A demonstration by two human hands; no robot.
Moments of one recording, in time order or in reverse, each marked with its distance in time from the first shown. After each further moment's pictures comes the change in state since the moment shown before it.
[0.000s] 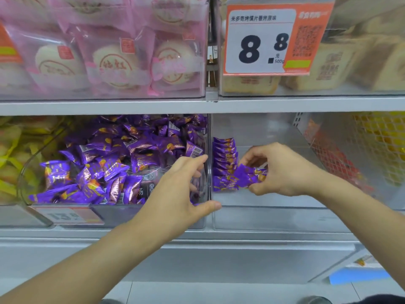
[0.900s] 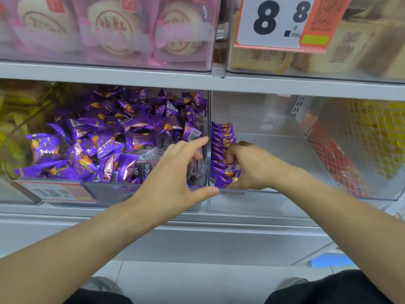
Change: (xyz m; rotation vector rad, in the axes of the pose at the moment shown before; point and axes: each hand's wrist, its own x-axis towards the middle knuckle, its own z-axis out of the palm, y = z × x) left_hand 0.000 -0.018 0.009 0.034 0.007 0.056; right_hand 0.032 0.017 0.053 -0.315 -0.091 -0.081
